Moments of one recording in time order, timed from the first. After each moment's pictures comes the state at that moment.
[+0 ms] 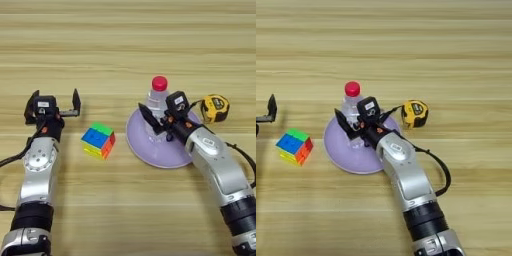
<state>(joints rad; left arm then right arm) -0.19 0.17 0.17 0.38 -0.08 -0.28 -0.04 -0.23 -0.02 0.21 0.07 0.10 0.14 0.34</state>
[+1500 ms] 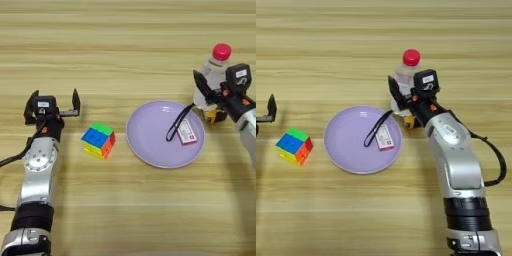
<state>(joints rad) -0.19 0.17 0.17 0.38 -0.07 -0.28 -0.03 -0.25 -0.20 -0.08 -0.17 0.17 0.27 0.31</state>
